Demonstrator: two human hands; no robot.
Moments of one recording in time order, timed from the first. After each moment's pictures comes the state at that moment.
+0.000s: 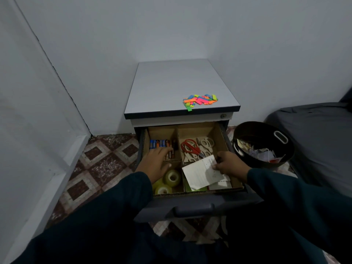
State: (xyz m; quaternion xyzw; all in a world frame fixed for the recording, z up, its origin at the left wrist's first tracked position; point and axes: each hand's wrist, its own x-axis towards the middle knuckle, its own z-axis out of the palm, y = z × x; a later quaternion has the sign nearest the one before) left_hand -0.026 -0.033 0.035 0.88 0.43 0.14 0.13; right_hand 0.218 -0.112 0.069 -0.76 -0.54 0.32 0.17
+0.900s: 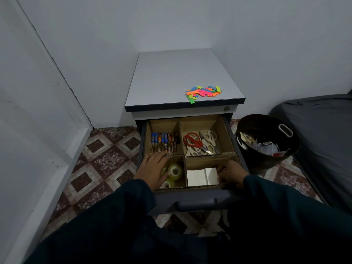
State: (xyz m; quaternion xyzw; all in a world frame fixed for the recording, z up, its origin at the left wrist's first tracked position) left_hand -0.047 -0.046 -0.005 0.91 0.39 0.11 0.00; right_hand 0.217 -0.122 0.020 -0.80 -0.42 0.40 0.16
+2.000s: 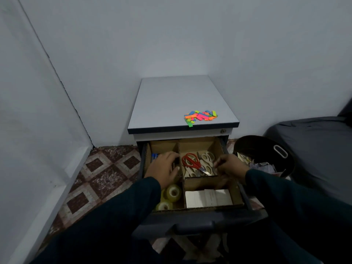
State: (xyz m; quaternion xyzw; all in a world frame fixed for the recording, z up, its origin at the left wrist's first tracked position) left_hand 0.000 -0.030 0.061 0.88 0.43 0.18 0.11; right_hand 0.231 -0.091 0.093 -0.75 -0.45 0.40 0.27
